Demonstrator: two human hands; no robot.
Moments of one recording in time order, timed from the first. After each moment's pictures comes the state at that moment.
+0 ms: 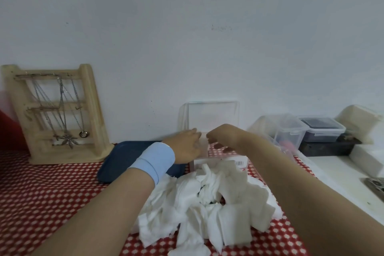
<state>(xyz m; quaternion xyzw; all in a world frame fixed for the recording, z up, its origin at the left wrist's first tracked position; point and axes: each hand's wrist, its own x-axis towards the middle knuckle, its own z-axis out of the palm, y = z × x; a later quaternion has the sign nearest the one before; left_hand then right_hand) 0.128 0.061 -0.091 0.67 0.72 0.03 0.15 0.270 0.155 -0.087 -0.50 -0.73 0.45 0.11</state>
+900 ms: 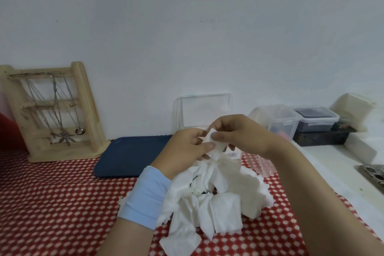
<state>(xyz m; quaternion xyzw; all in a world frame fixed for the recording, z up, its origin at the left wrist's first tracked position) 0.182 0.013 -0.091 0.54 0.64 0.44 0.32 0.343 0.112 -0.069 -0.28 -0.82 0.45 0.22</state>
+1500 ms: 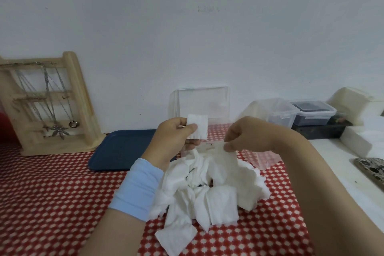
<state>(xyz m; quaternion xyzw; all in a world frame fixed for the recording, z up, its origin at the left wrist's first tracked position) 0.172 0.018 -0.097 0.38 0.62 0.57 0.37 0.366 0.112 -0.063 -0.42 -0.86 0.27 0.05</state>
